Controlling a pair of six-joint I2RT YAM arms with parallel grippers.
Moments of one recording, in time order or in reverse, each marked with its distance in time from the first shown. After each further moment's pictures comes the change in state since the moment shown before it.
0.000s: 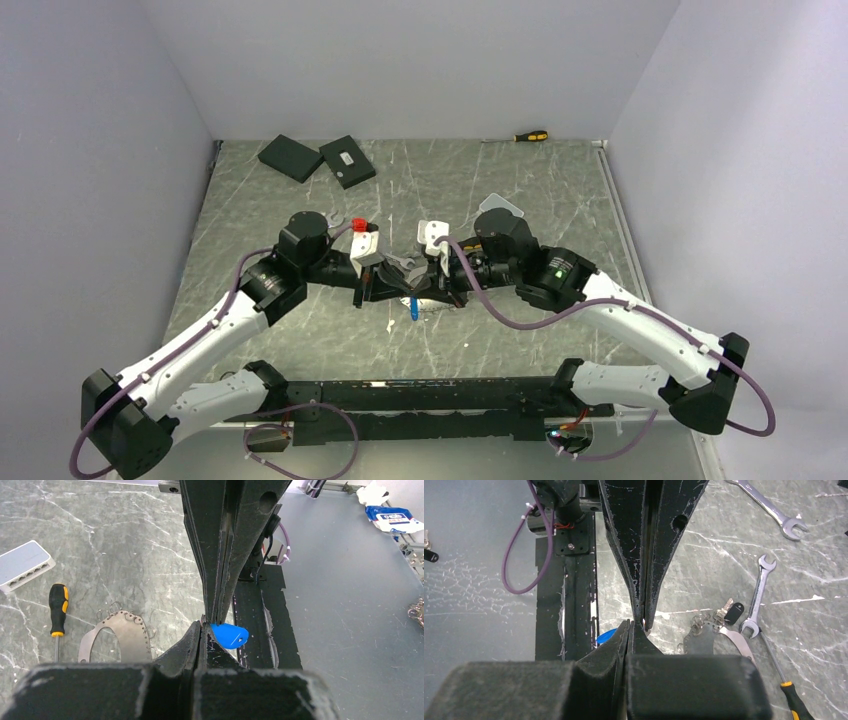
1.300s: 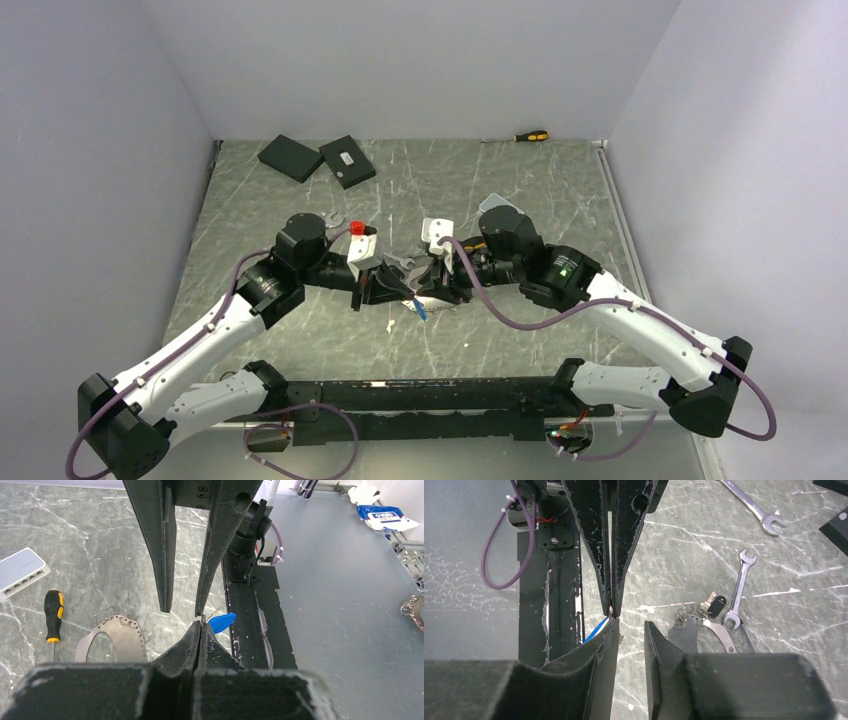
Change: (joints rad) left arm -0.008 -0.021 0.003 -0.013 0.014 -0.001; right arm -0.018 -0.010 0.008 -0.023 0.027 -0.055
